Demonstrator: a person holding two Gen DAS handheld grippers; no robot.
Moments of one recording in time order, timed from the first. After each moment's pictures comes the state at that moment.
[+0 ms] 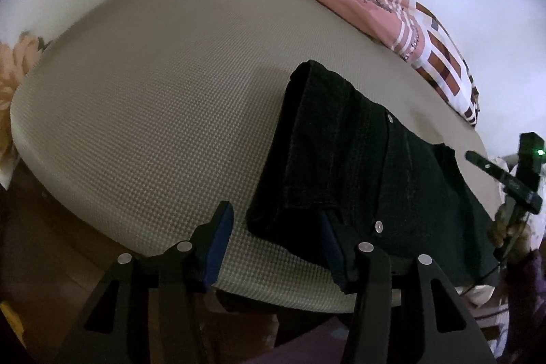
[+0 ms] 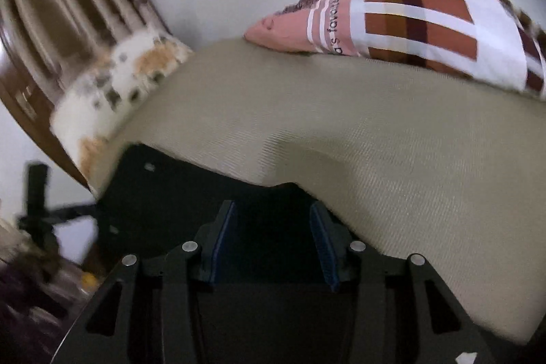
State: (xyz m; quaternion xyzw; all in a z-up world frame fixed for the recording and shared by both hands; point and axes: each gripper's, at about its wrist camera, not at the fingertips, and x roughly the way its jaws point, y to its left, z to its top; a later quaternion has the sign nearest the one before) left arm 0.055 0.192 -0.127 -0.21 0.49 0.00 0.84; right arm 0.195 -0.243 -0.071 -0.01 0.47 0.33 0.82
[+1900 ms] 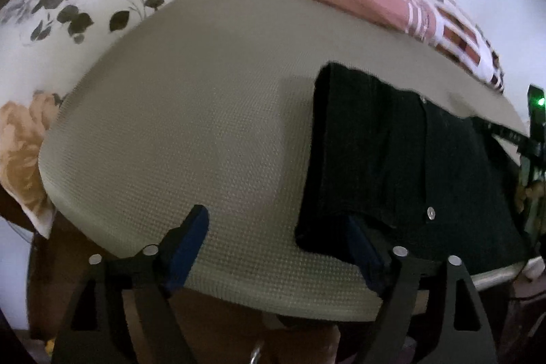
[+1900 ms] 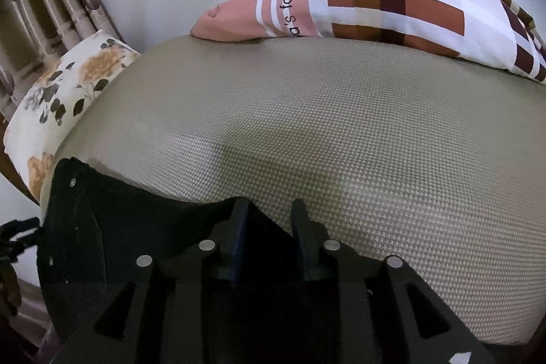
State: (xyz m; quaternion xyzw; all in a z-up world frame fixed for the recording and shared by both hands) left arm 0.062 0.193 -0.125 -0.09 0.48 0.04 0.87; right arm 0.227 -0.225 -0.118 0.01 0.46 0.23 0.86
